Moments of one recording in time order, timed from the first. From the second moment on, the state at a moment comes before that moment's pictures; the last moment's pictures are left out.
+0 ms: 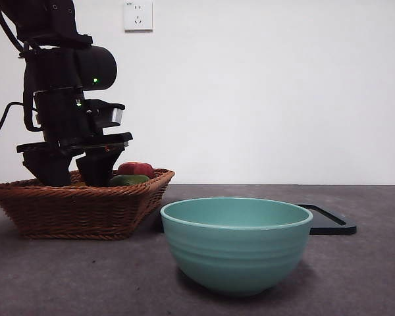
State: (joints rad) left arm -0.36 1.86 1.35 -0.77 0.05 0.04; right arm 0.23 0.72 1.03 -1.15 -0.44 -0.03
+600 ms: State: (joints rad) left arm -0.48 1.51 1.36 -0.84 0.20 0.04; right arm 0.23 0.72 1.03 -1.15 -0.44 -0.03
